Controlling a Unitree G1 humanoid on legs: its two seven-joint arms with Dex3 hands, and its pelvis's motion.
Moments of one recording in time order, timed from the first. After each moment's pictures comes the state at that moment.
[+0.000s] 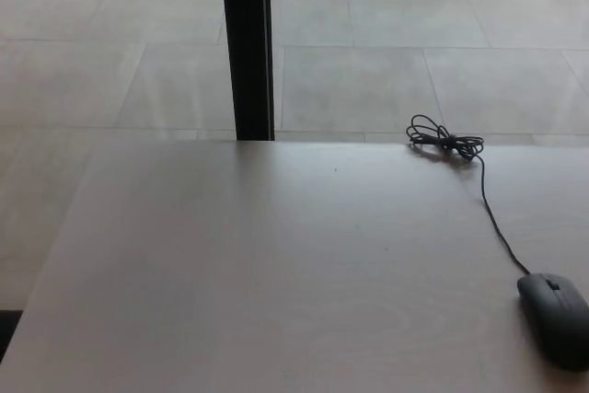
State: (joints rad) left_arm 0.09 0.58 0.64 1.18 -0.17 -0.09 -0.01; right_arm 0.00 -0.50 -0.42 1.03 0.03 -0.13 0.01
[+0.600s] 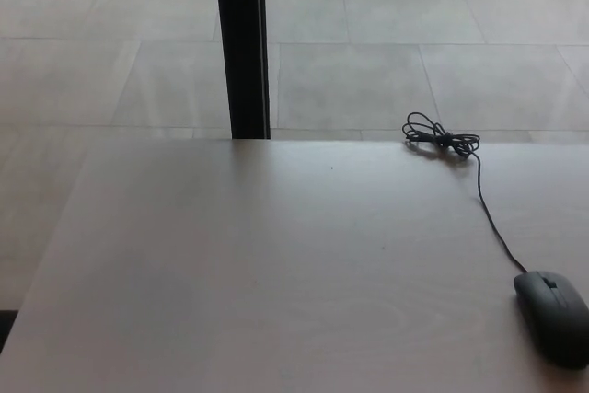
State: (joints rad) left_arm 0.04 0.62 0.77 1.25 -0.29 -0.11 -0.01; right_arm -0.35 -0.69 -0.67 0.77 0.22 -0.12 0.01
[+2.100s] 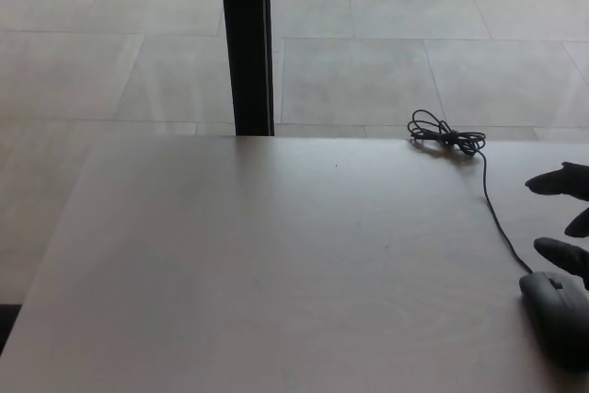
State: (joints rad) left_arm 0.02 0.62 0.76 1.26 -0.30 -0.12 0.00; right_arm -0.40 -0.76 0.24 0.42 -0.30 -0.15 0.00
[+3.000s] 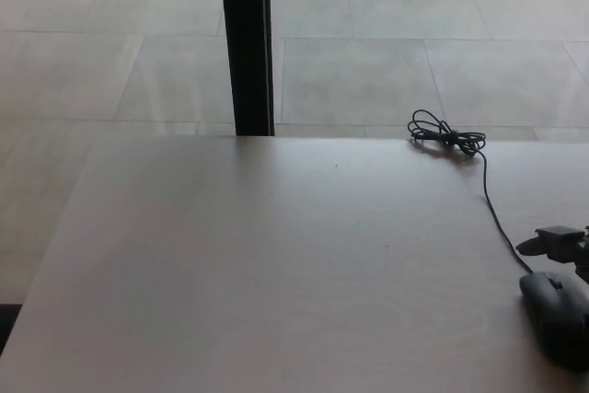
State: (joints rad) left_arm 0.02 0.63 0.74 1.26 -0.32 -0.12 0.00; right_arm -0.36 -0.84 0.39 0.46 -0.60 -0.29 -0.09
